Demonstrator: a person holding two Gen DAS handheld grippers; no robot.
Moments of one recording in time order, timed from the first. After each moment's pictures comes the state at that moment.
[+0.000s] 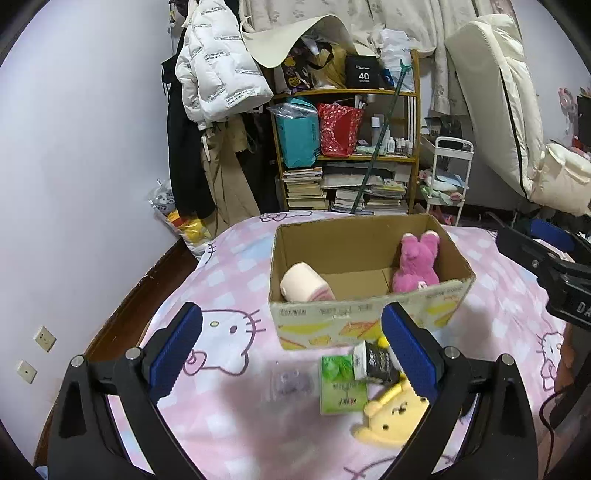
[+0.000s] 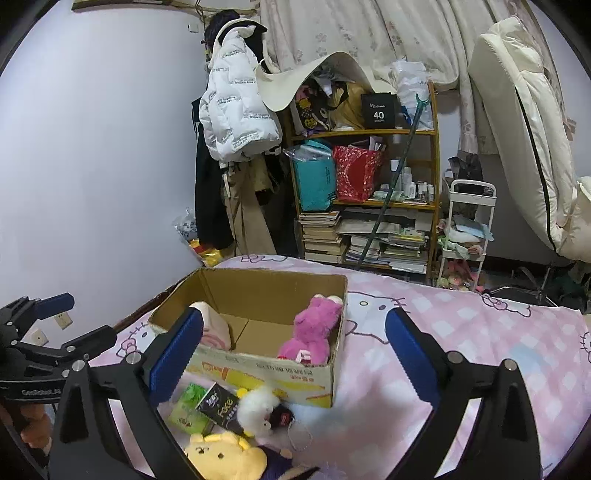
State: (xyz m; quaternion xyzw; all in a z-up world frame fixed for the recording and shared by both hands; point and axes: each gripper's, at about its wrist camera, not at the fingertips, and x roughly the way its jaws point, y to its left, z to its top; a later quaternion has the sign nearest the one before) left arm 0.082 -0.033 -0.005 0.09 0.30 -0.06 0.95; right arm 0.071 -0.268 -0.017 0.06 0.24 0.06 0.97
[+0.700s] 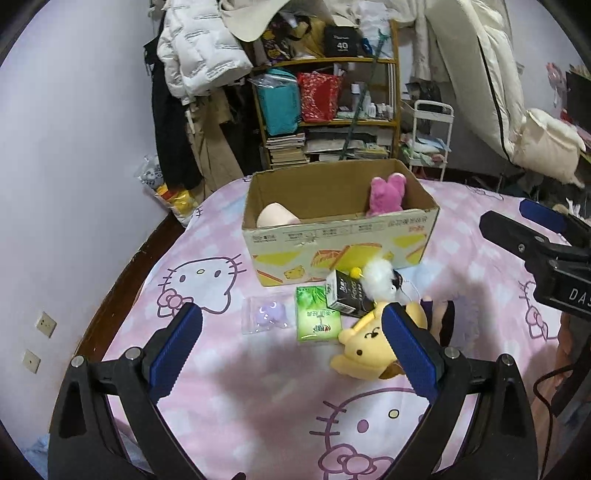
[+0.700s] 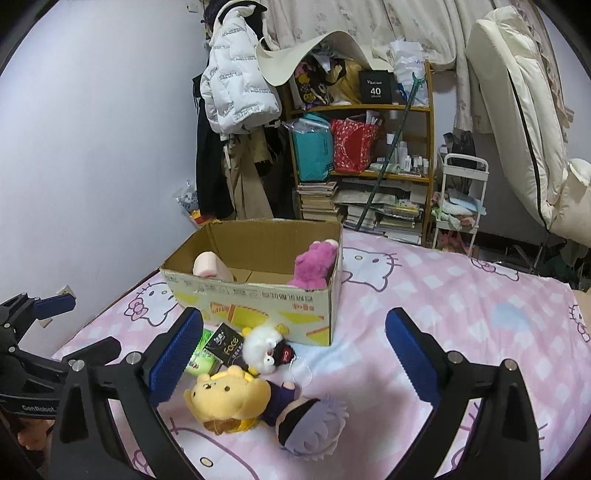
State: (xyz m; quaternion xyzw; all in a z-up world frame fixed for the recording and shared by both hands) left arm 0.027 -0.047 -0.027 0.11 0.36 -0.08 0.92; right arm 0.022 -0.264 -0.034 0.06 0.29 0.06 0.95
